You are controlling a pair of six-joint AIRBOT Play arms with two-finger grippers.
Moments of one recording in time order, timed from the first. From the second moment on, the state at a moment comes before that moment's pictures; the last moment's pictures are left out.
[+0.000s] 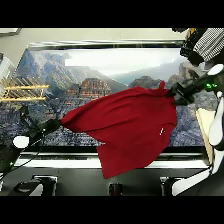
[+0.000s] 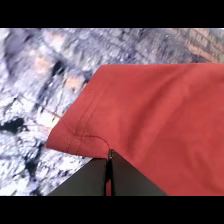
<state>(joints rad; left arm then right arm) 0.00 -0.83 0.38 0.91 -0.39 -1.49 -0.31 -1.81 1.75 -1.12 1.68 1.58</state>
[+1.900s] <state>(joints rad) 0.03 -0.76 1.49 0.89 -0.58 -1.20 -0.07 -0.97 1.87 -1.34 1.12 1.43</state>
